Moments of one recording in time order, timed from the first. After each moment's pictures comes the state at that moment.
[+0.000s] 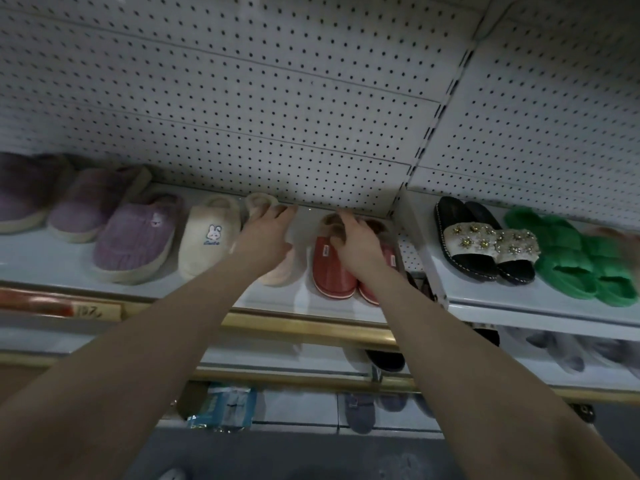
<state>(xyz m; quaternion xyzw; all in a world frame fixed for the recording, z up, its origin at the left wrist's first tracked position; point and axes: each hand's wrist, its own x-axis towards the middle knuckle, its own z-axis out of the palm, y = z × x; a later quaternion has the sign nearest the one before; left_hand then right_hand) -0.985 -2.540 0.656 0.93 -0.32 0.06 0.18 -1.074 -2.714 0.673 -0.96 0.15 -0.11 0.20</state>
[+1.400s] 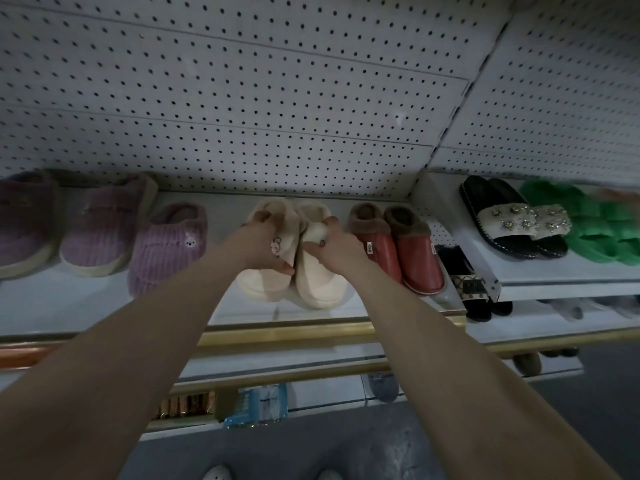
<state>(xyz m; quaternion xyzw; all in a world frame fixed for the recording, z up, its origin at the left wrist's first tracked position) -0.894 -2.459 0.645 0.90 -0.39 -0.15 0.13 -0.994 -2.617 0.639 -0.92 0.28 0.02 0.26</state>
